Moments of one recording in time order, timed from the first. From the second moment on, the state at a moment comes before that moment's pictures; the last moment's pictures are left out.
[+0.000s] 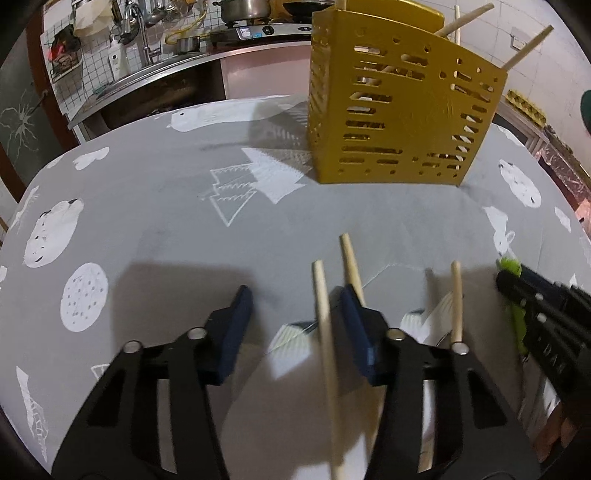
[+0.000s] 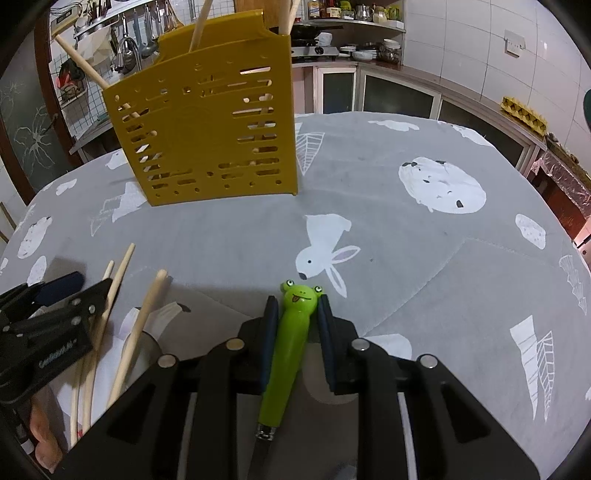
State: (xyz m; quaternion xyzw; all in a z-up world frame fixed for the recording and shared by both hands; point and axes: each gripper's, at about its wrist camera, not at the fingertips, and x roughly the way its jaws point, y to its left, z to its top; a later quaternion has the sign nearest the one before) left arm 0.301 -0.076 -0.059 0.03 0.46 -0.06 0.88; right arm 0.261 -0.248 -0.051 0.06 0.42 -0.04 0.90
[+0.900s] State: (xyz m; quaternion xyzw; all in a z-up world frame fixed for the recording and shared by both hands) left arm 0.275 -0.043 -0.004 -0.02 0.39 -0.08 0.92; right arm 0.238 -0.250 -0.007 0.08 0.35 -0.02 0.93
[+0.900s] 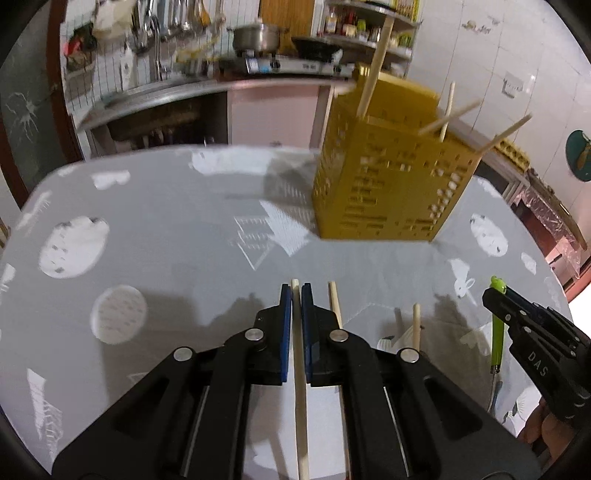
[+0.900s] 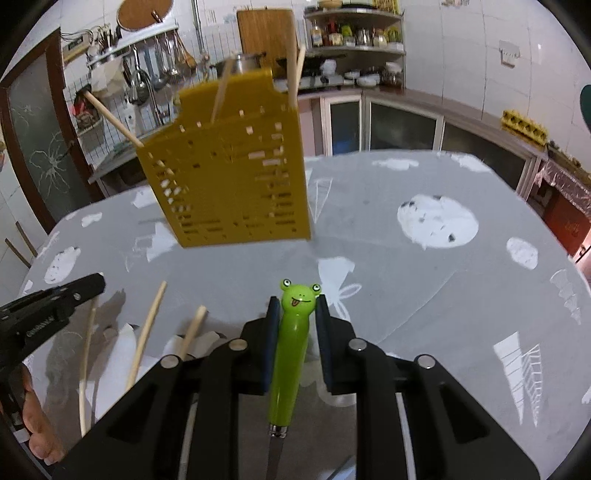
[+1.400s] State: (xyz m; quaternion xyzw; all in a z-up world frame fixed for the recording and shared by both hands) left arm 0.200 -0.012 0.055 -0.01 0.25 -0.07 0.97; right arm 0.164 -0.243 0.046 0.05 0.22 -0.02 0.97
